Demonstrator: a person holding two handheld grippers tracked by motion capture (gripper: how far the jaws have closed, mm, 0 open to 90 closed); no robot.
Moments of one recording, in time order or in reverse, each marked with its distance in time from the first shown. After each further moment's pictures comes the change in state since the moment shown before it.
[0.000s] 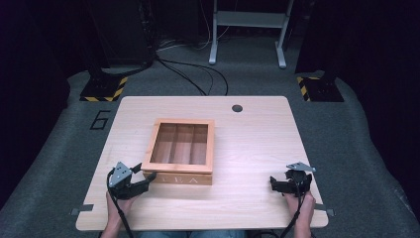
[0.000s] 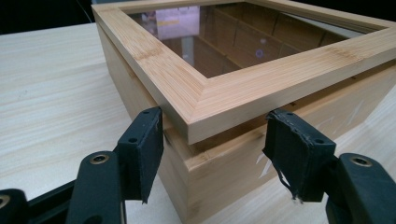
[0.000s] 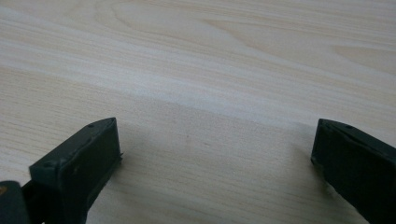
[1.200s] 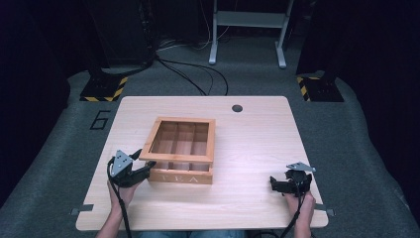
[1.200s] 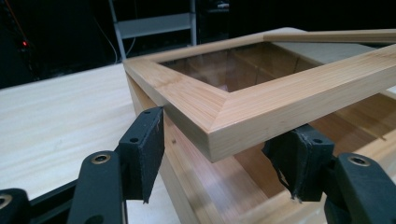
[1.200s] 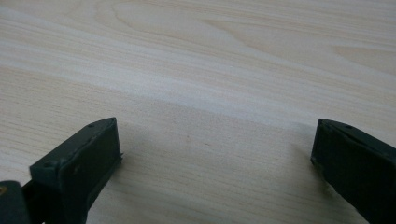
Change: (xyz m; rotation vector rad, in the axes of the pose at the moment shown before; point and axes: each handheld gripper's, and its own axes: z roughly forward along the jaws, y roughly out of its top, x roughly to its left) left arm 0.005 0.035 0.011 -0.093 0.080 0.049; right arm 0.000 0.000 0.000 -0.001 0.001 -0.001
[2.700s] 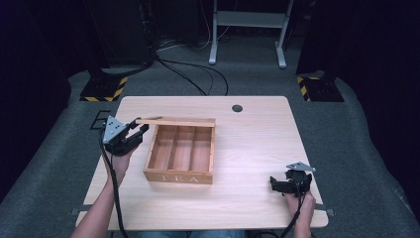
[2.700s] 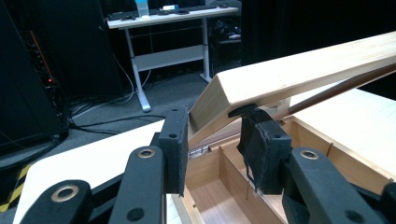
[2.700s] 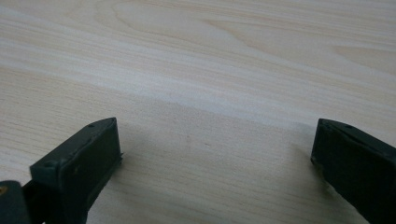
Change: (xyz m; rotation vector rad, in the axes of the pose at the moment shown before) left arm 0.034 0.089 0.019 -0.090 0.044 0.019; right arm 0.000 0.000 0.000 0.000 0.001 0.001
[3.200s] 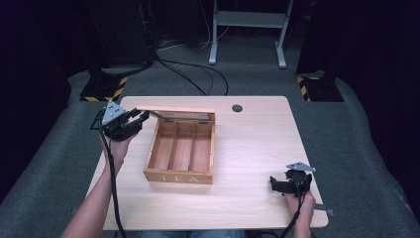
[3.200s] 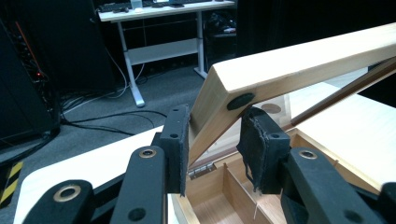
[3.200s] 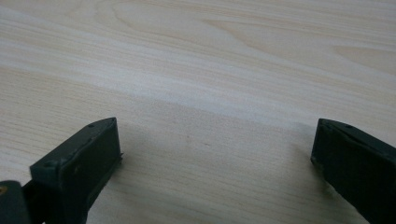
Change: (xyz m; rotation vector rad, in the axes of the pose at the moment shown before) left arm 0.019 0.032 0.020 0.050 -0.036 -0.009; right arm 0.000 0.000 0.000 0.000 0.001 0.001
